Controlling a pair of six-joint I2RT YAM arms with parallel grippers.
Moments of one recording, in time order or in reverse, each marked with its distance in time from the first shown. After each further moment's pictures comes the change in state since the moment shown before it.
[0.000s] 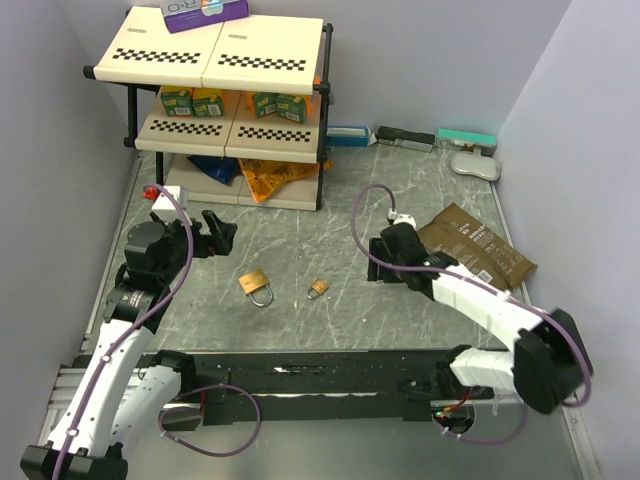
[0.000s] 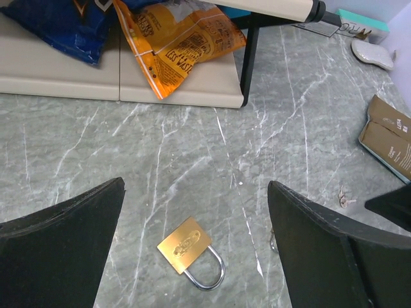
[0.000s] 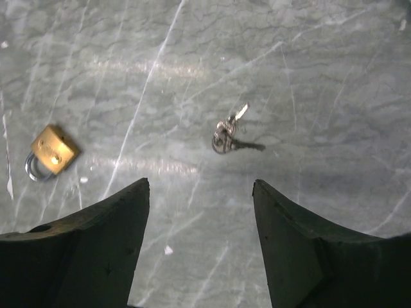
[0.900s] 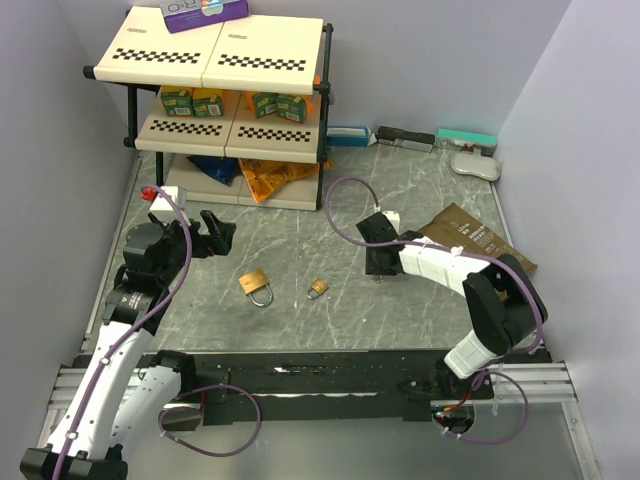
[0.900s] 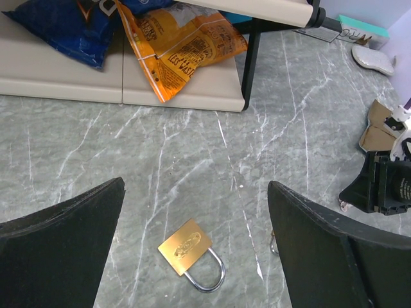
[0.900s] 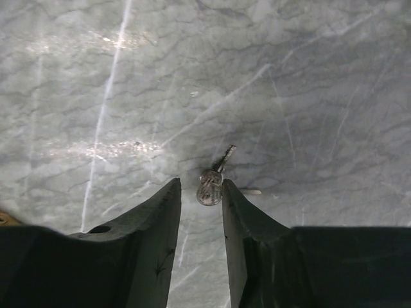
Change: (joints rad) left arm -0.002 -0.012 0.000 -0.002 -0.017 -0.005; right arm 0.008 0.401 0.195 -0.032 0.117 0.063
